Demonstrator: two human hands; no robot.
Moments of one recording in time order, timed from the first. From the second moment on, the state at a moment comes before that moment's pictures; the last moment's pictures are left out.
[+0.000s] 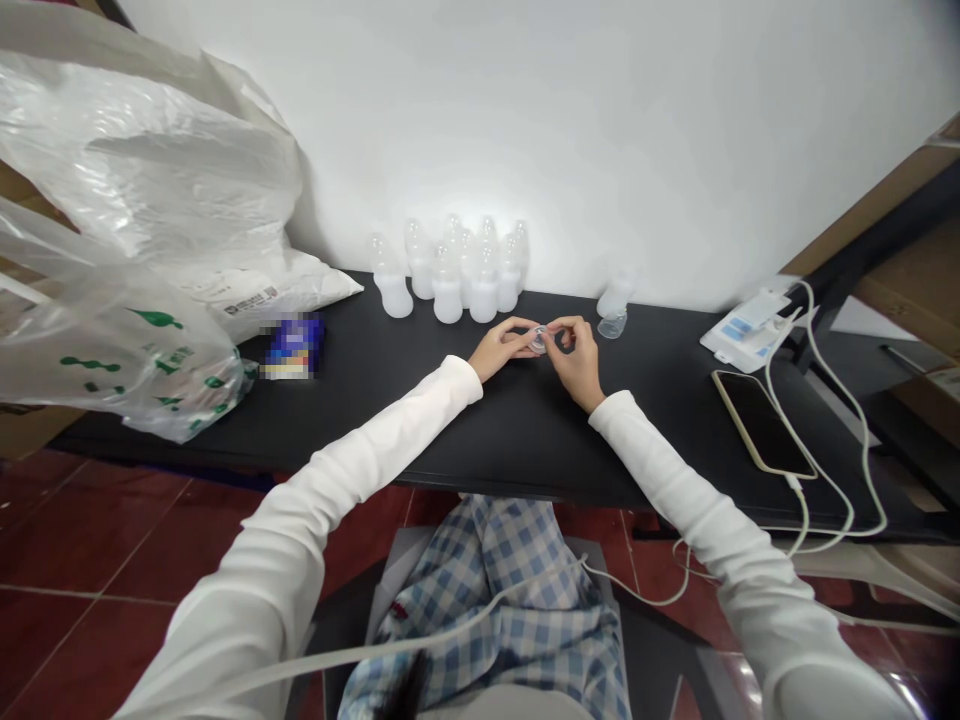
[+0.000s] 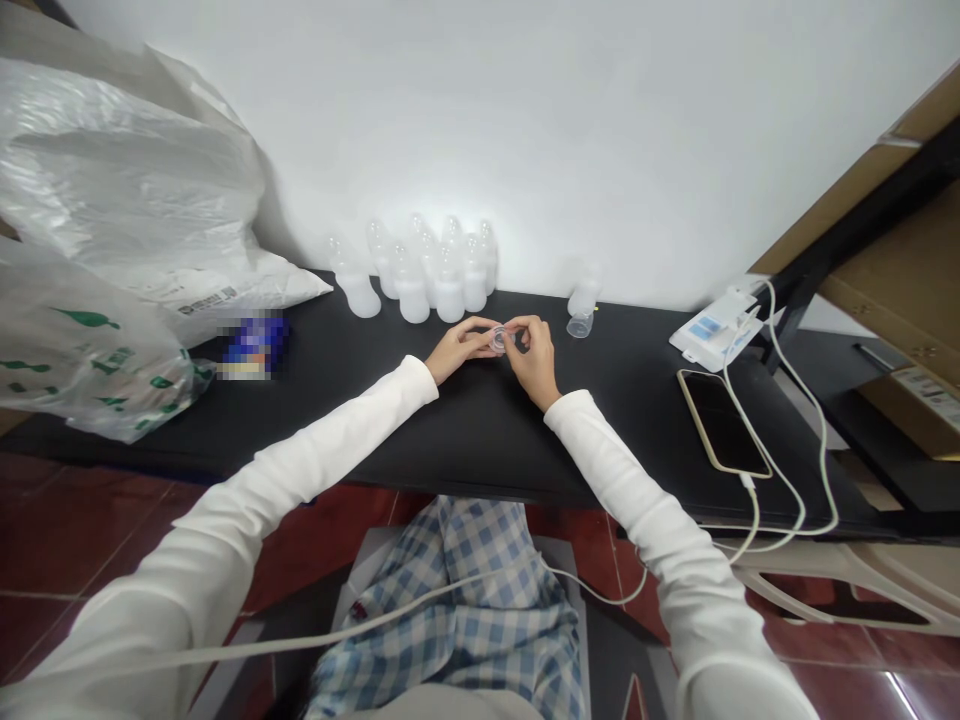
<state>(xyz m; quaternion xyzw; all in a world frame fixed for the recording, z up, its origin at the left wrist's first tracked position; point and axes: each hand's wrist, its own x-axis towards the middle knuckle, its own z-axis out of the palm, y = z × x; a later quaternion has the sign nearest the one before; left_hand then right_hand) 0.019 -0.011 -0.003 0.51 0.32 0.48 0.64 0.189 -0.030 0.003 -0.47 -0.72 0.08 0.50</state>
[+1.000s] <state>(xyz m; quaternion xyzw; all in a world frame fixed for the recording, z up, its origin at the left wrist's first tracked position) 0.019 -0.002 -0.019 0.55 0.36 0.49 0.58 0.192 -0.016 -0.013 -0.48 -0.71 0.23 0.46</state>
